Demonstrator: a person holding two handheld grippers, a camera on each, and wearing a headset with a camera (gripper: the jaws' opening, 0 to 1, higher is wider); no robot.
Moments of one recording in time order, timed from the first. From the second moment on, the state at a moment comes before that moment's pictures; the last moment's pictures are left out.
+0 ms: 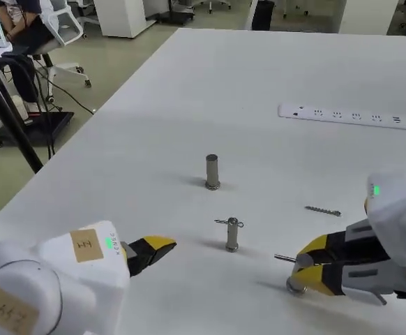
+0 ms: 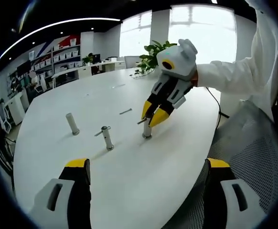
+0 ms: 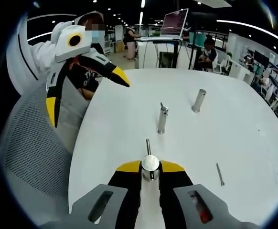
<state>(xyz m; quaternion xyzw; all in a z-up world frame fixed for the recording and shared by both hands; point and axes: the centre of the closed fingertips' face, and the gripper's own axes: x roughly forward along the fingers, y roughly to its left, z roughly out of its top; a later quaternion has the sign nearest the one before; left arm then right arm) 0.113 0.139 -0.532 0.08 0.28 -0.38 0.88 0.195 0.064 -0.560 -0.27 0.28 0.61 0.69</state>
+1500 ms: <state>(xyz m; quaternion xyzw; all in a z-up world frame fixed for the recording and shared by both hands) 0.126 0.147 -0.522 0.05 0.27 -0.37 0.89 0.226 0.072 -0.567 -0.25 0.27 0.62 0.70</state>
